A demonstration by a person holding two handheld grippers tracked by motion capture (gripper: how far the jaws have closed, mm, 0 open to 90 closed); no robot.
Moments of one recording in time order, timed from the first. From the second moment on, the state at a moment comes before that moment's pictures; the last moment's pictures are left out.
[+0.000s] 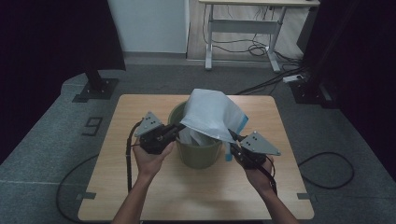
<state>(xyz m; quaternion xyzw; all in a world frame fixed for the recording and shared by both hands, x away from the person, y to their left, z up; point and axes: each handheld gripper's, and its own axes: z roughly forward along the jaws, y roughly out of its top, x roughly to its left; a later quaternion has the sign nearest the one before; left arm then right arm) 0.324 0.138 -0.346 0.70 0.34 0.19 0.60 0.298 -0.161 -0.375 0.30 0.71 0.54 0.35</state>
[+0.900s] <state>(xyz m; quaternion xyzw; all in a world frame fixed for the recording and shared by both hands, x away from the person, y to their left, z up) 0.335 0.199 -0.367 0.67 0.40 0.20 0.59 0.302 -0.230 -0.419 0.35 0.71 0.53 0.32</state>
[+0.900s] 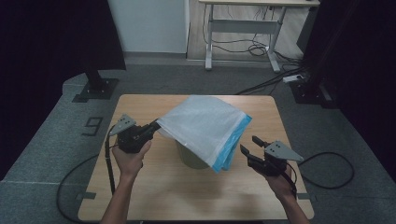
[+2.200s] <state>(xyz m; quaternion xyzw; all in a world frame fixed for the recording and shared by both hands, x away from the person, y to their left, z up) 0.366 0.143 -0.378 0.73 0.38 0.14 0.56 0.329 -0.266 -0.368 0.38 0.63 0.57 0.37</state>
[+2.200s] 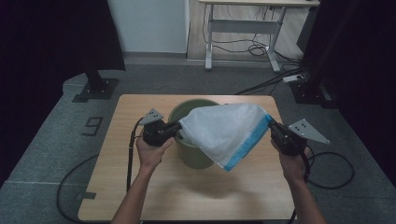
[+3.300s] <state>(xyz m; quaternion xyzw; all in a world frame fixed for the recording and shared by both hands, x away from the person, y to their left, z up) 0.343 0.071 -0.352 0.80 0.31 0.13 0.50 0.324 -0.222 -0.378 0.36 0.66 0.59 0.30</state>
